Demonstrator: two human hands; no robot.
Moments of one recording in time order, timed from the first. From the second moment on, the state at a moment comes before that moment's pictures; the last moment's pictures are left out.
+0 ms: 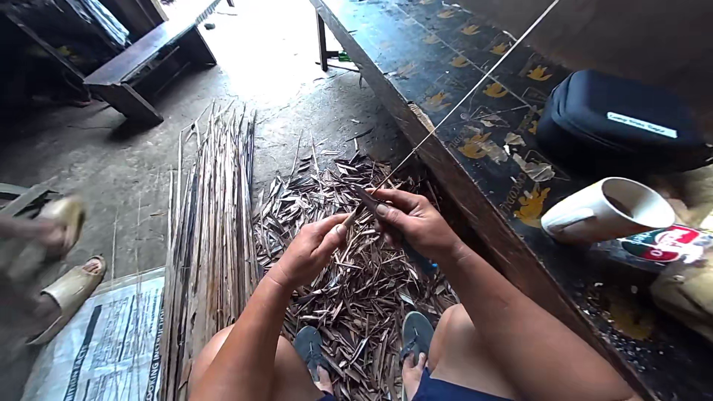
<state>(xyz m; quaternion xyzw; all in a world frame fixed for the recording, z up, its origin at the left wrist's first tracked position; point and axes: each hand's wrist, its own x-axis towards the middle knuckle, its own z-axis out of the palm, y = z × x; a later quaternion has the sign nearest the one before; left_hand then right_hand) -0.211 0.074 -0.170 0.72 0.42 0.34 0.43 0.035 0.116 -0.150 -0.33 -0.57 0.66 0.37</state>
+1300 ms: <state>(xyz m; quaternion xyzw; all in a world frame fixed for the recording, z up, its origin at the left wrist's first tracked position) -0.215 0.077 -0.166 0.58 0.31 0.29 0.69 0.074 0.130 -0.130 -0.33 -0.57 0.64 0.39</state>
